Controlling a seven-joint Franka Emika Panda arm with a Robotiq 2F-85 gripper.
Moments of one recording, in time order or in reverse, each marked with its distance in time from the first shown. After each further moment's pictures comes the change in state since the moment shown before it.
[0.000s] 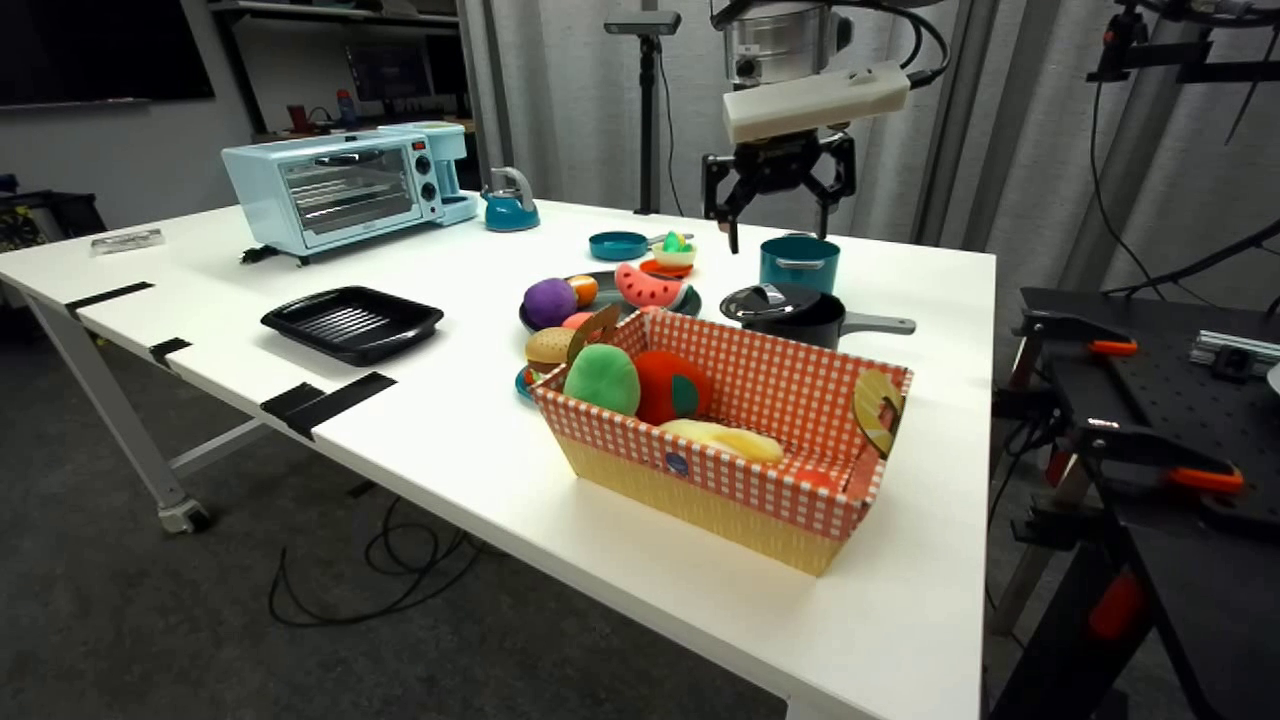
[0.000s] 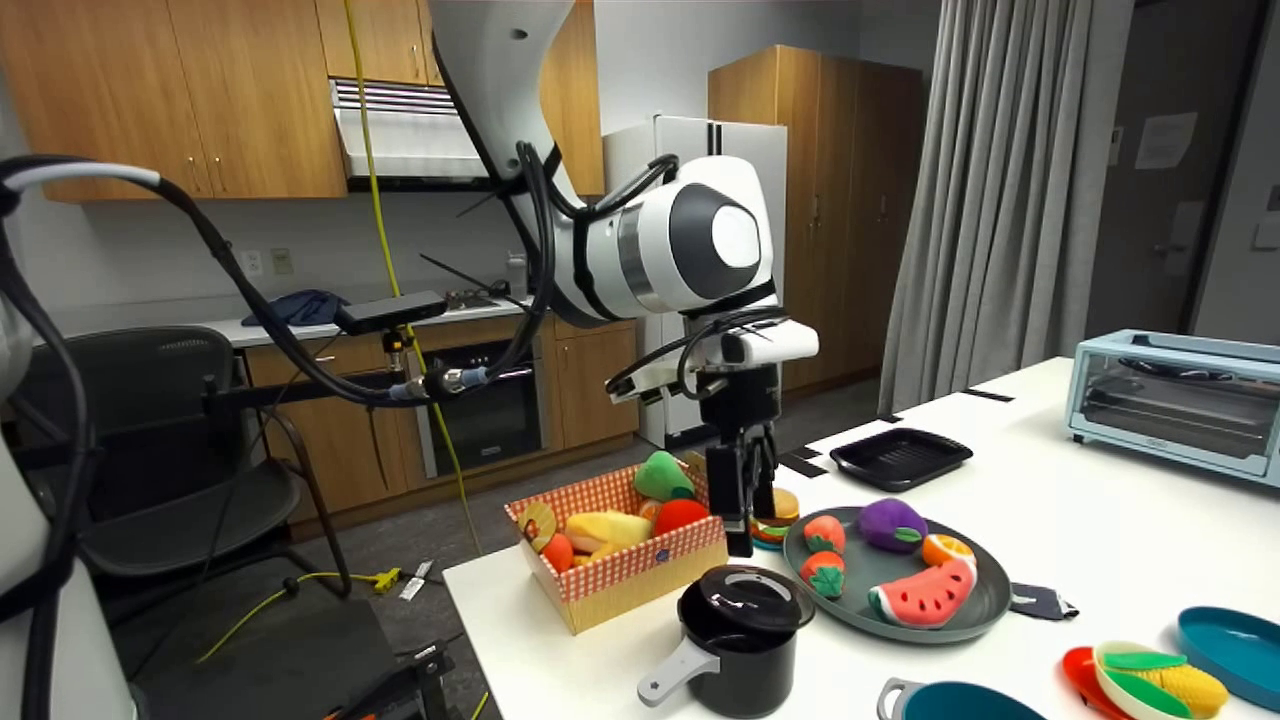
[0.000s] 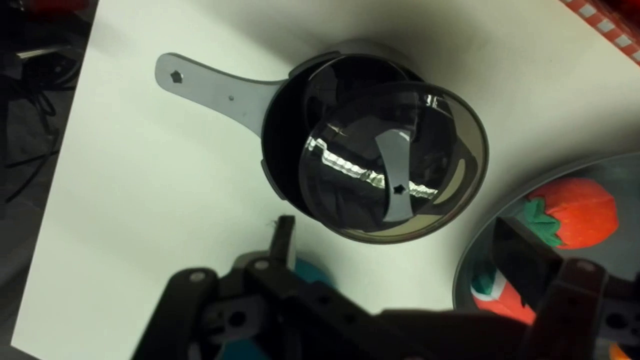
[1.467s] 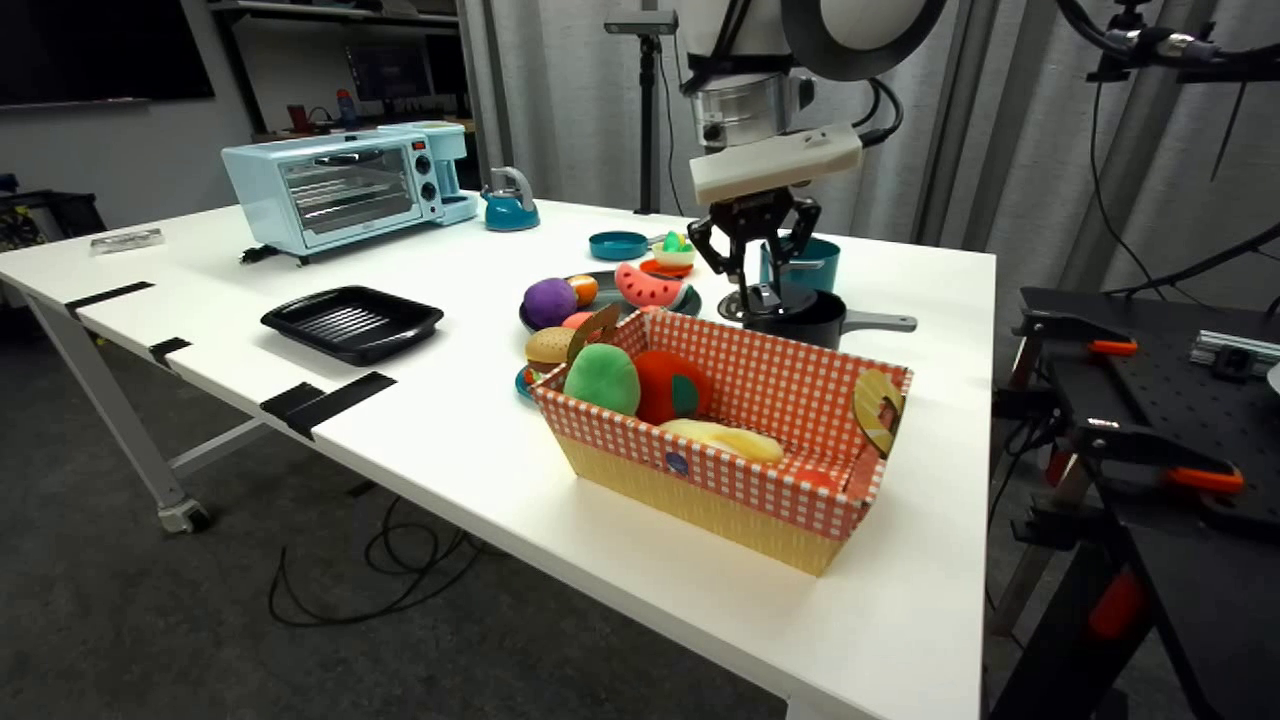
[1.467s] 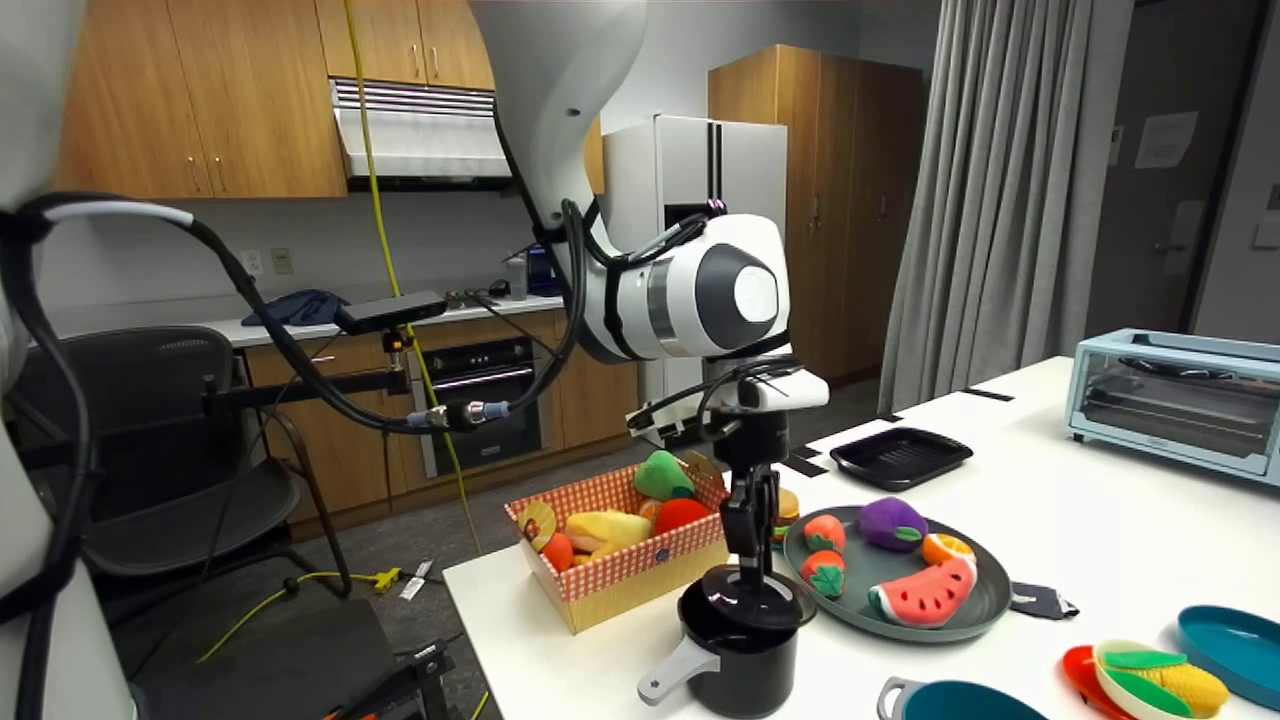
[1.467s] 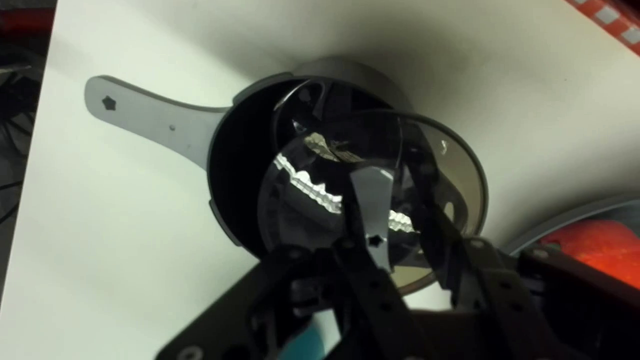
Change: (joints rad) arm 0.026 0.172 -0.015 0.114 0.057 -0.001 -0.018
